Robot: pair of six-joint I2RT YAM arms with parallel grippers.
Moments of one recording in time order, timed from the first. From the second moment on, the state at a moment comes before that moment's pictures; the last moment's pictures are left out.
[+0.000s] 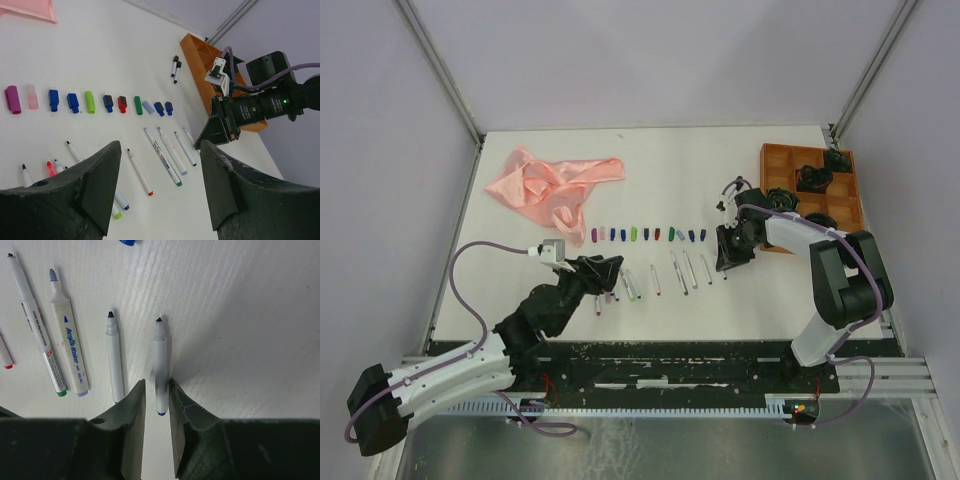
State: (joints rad) left arm -0.95 0.60 0.22 0.37 -0.52 -0.63; right arm 0.27 1.68 0.95 -0.51 -0.31 0.10
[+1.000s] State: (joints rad) left arm -0.95 0.45 0.17 0.33 -0.51 -0.64; right arm 0.15 1.77 1.35 -0.51 -0.20 -0.04
